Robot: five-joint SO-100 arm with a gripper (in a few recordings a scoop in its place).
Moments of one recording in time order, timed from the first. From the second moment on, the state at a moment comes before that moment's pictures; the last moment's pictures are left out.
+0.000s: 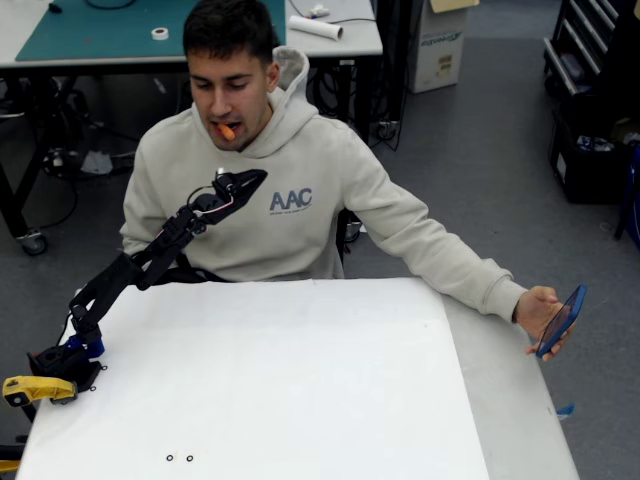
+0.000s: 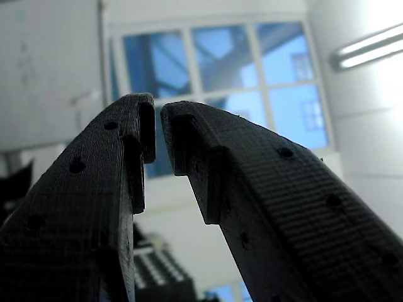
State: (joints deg) arm 10.3 41.7 5.9 18.7 -81.1
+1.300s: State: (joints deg) arm 11.9 118.6 118.7 18.5 -51.5
